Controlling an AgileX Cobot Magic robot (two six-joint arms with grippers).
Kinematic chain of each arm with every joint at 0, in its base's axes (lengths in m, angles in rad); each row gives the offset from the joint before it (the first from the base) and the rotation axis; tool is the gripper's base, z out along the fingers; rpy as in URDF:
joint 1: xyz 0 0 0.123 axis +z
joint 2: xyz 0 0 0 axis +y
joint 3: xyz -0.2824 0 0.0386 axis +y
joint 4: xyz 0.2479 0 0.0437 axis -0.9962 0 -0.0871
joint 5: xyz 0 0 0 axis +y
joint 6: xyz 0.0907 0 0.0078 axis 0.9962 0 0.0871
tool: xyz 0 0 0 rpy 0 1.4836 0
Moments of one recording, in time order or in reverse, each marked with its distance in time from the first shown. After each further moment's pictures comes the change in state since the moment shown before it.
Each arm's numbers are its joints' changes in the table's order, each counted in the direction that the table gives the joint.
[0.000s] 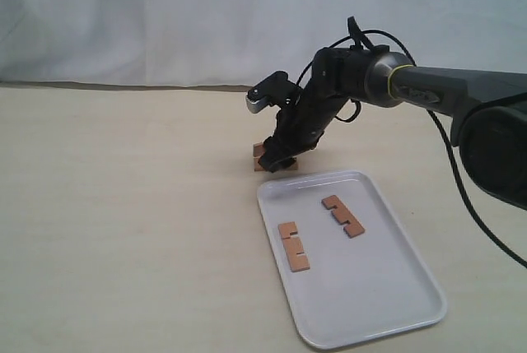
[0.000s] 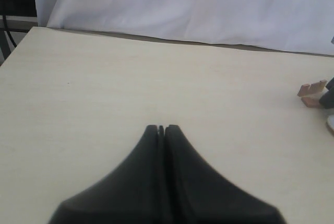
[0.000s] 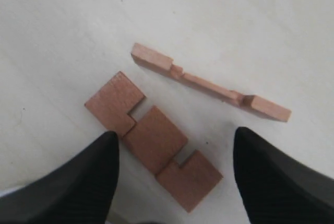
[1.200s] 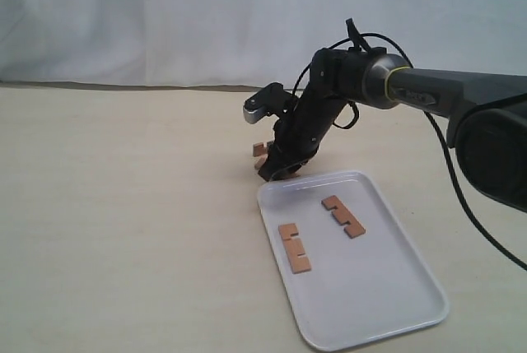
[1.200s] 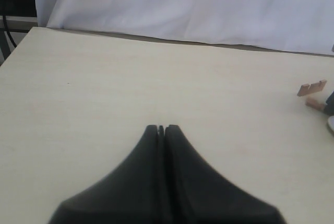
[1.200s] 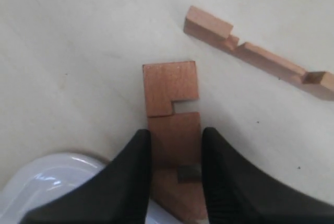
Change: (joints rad) left arm 0.000 0.000 0.000 0.000 0.000 0.000; right arm 0.006 0.014 -0.012 -0.055 0.113 -0.067
